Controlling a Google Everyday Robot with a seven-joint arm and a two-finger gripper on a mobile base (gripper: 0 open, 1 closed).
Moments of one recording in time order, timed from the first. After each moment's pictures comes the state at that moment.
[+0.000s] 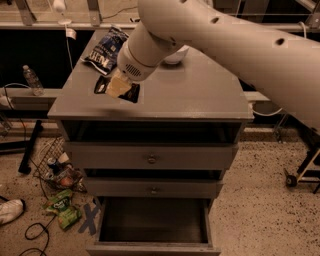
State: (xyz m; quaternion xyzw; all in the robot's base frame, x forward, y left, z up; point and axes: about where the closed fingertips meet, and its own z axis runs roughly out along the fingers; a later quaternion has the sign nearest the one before) arm 0.612 0.111 0.908 -0.59 0.73 0.11 0.33
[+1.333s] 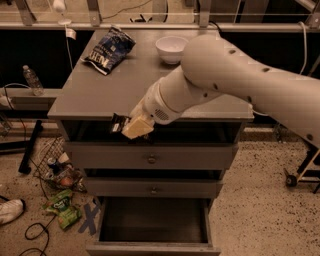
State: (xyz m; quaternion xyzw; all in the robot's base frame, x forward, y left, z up) arm 0.537 0.068 0.844 -0.60 0.71 0.18 0.32
